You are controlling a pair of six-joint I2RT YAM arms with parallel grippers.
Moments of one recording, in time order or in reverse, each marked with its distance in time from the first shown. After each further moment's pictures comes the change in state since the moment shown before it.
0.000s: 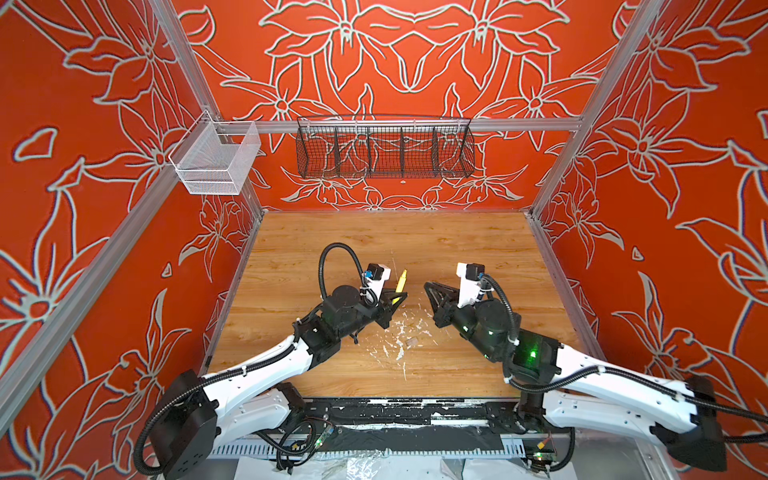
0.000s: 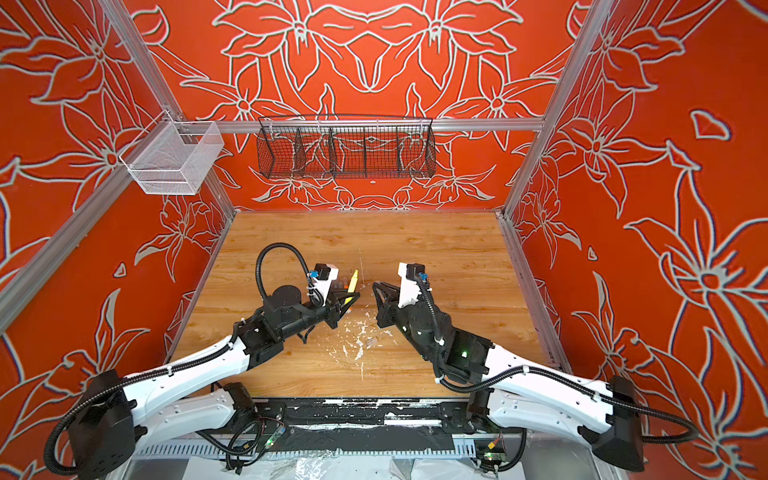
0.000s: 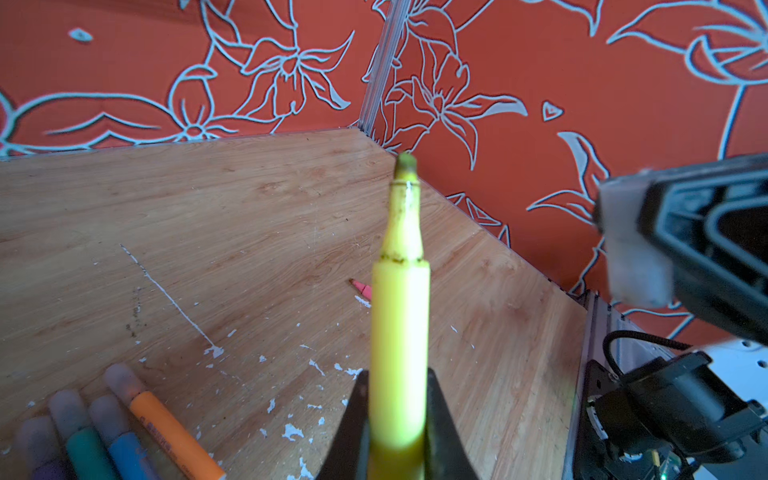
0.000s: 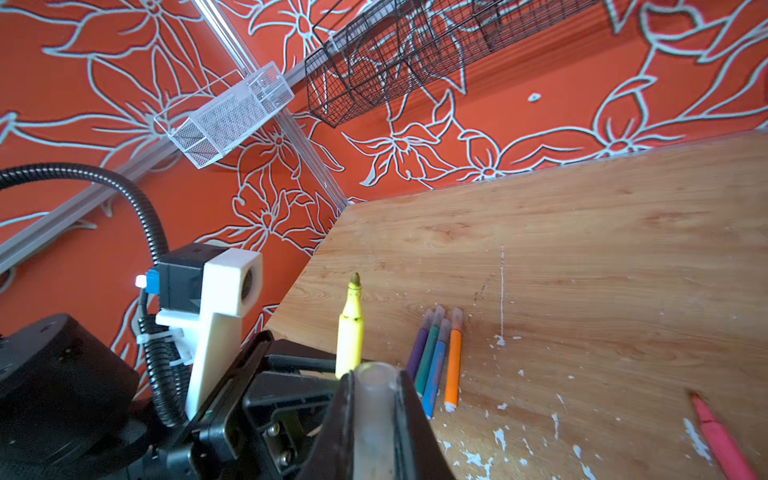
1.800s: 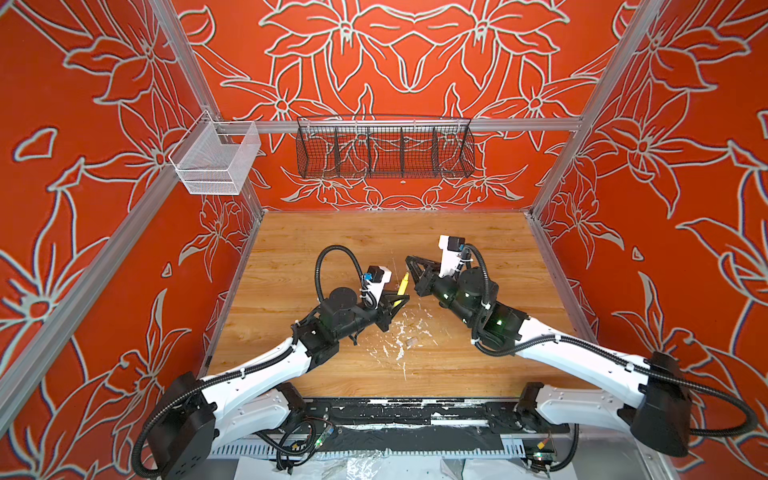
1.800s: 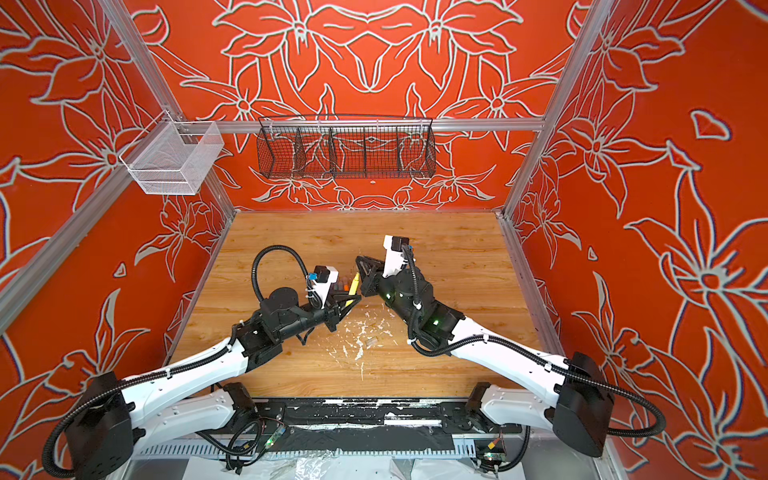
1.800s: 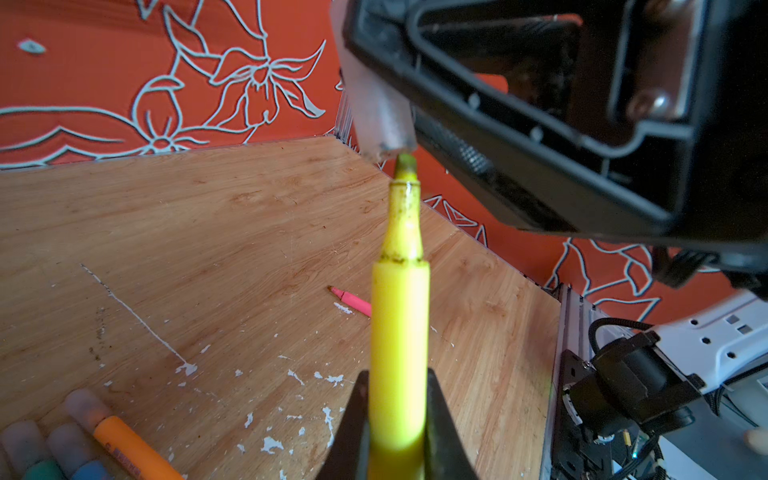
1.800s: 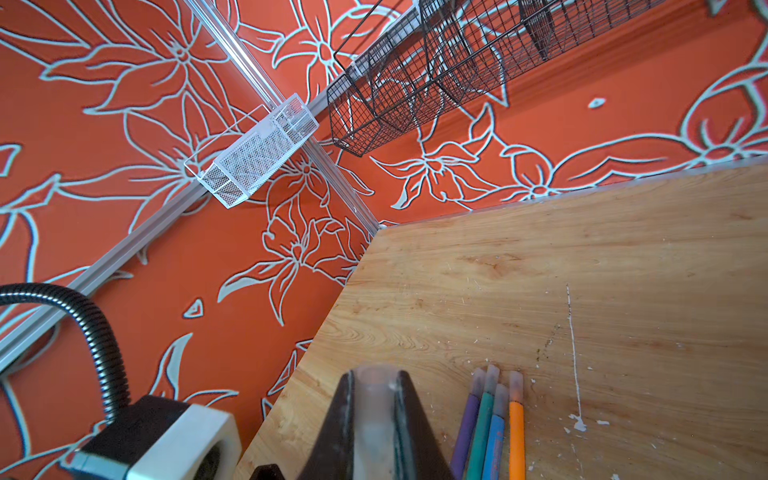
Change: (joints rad) left arm 0.000 -0.018 -0.022 0.045 0.054 0.007; right arm -0.195 0.244 0.121 0.214 -0.248 0.051
